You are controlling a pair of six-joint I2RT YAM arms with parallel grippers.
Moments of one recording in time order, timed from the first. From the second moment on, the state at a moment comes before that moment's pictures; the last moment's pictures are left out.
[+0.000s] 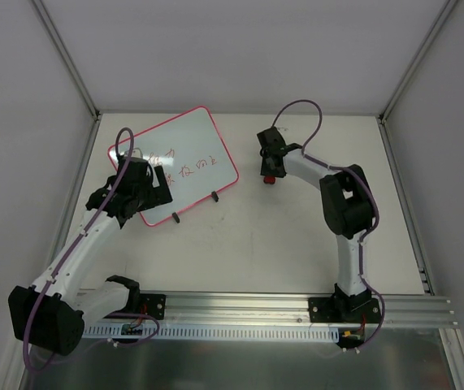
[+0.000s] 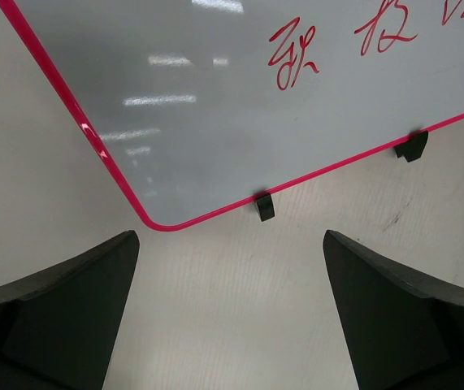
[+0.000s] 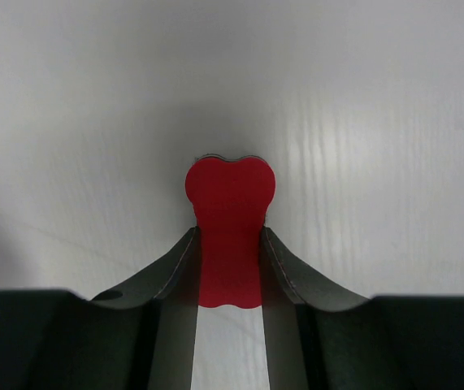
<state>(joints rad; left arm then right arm) -0.27 1.04 0.90 -0.70 -0.21 -0.48 0.49 2.13 1.58 -0.45 0.31 0.51</state>
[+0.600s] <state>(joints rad) -0.39 1.26 0.82 -0.64 -0.27 -0.78 0.49 1.31 0.95 -0.38 0.22 0.47</state>
